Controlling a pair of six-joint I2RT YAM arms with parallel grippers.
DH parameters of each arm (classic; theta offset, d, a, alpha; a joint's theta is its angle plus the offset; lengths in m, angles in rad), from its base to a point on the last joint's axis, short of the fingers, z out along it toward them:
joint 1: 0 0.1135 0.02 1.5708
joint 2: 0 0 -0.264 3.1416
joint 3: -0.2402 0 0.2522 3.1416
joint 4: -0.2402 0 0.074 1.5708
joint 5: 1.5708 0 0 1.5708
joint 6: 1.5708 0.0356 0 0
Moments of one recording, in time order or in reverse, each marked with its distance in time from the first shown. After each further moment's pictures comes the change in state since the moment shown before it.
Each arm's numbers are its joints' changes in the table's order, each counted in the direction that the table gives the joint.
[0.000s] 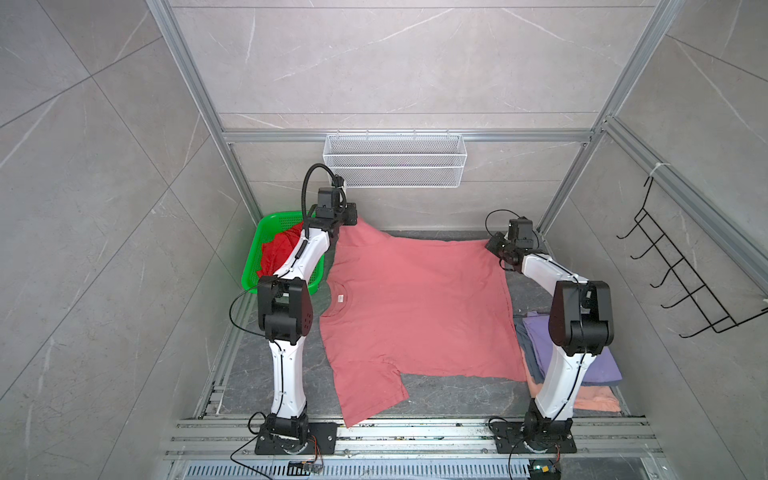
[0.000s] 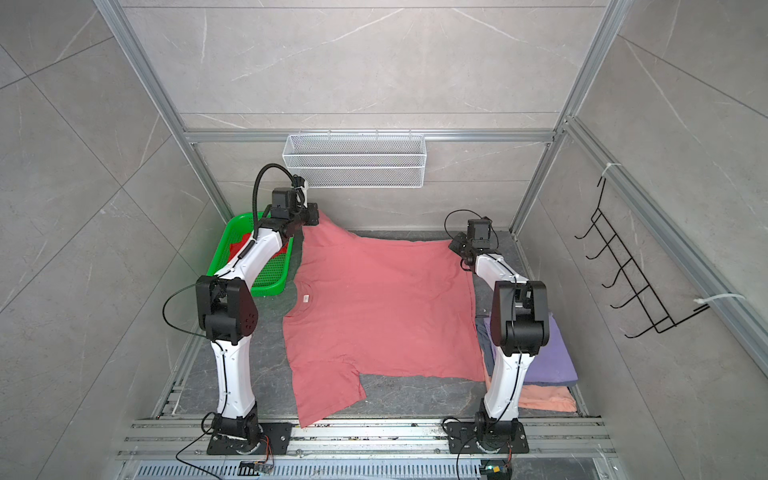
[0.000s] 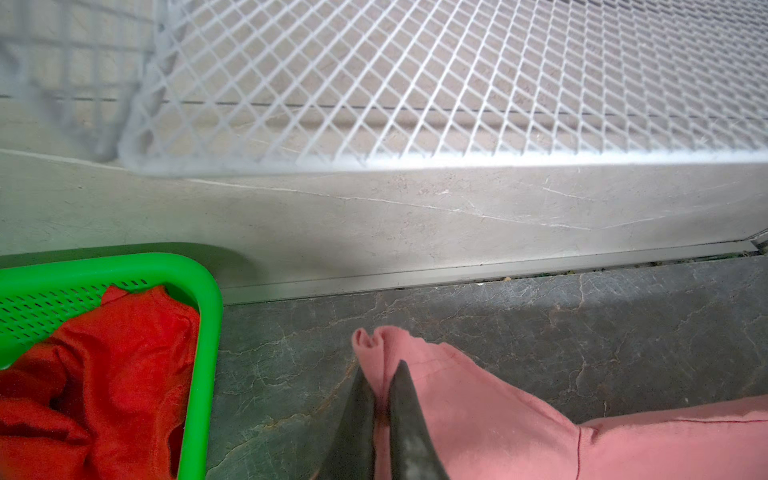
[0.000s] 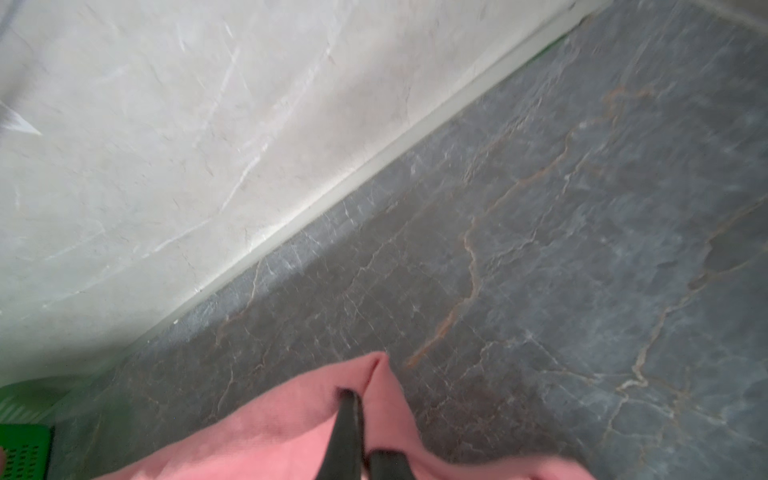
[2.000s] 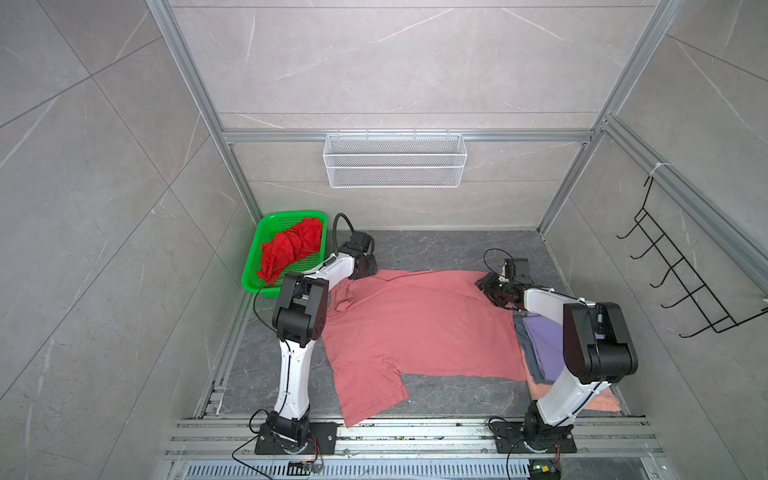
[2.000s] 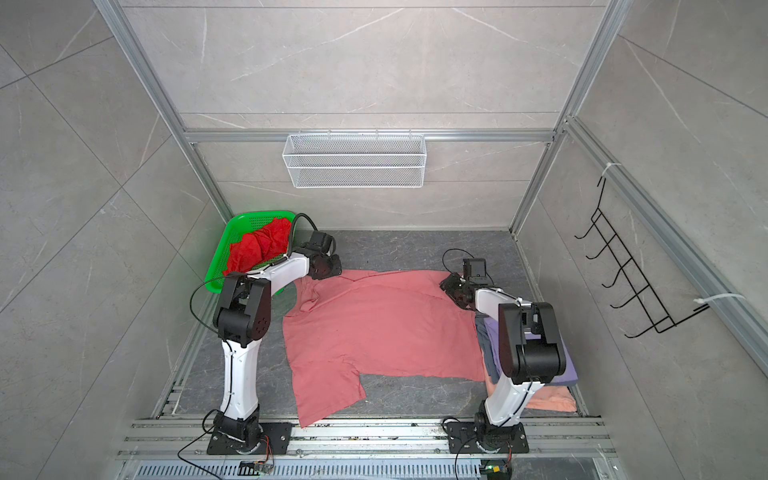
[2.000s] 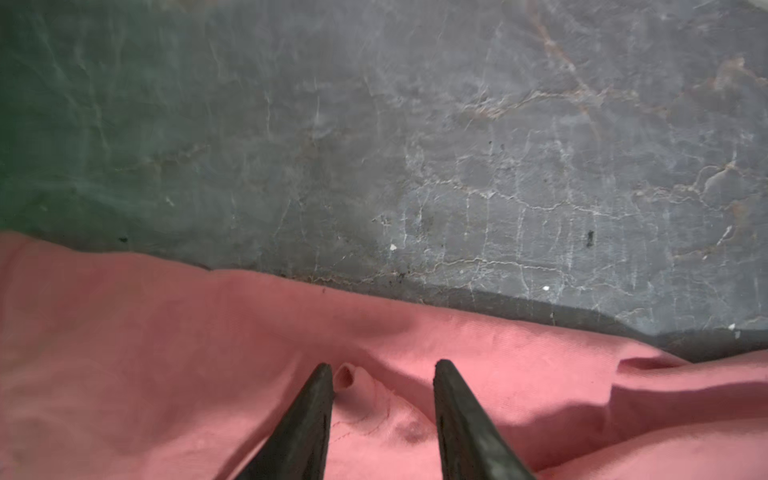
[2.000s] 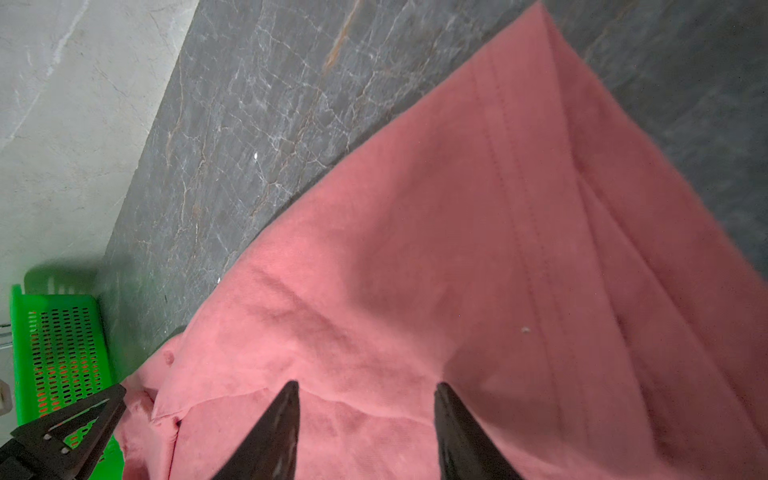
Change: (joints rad) left arm -0.157 -0.022 0.357 -0.188 -0.085 -0.410; right arm 0.040 0.246 0.512 0.038 -0.176 0.193
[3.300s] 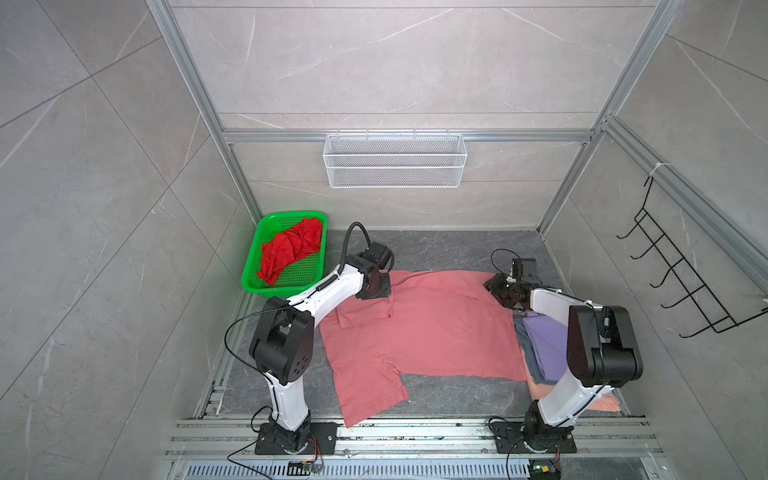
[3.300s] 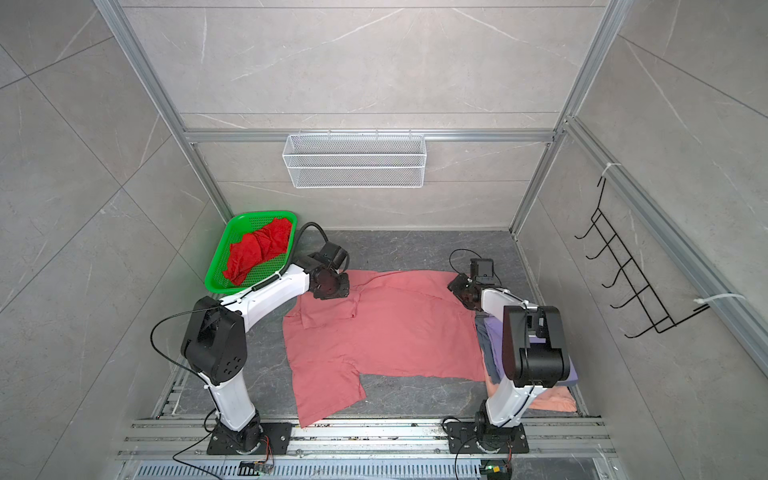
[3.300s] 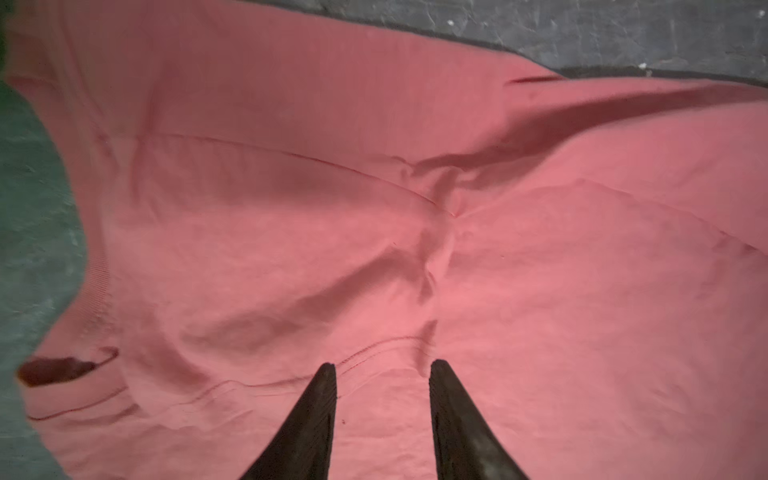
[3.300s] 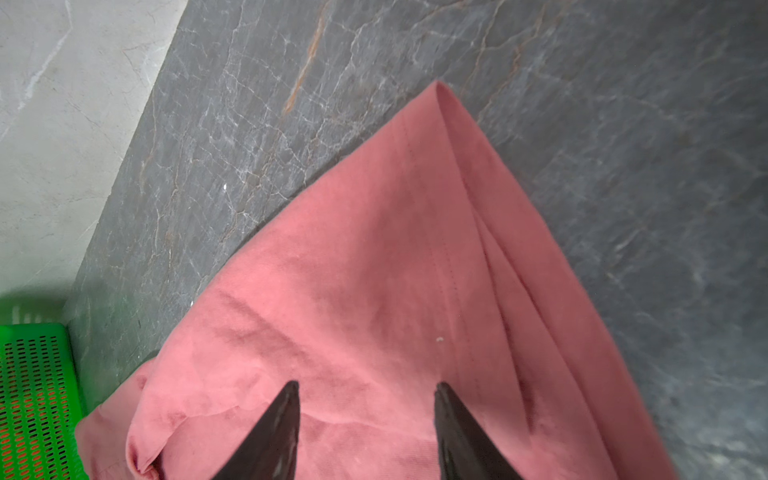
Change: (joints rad) left arm -0.195 0.354 0.188 -0.307 -0.078 -0.053; right arm -0.051 0.027 0.002 -0.048 0.035 -0.039
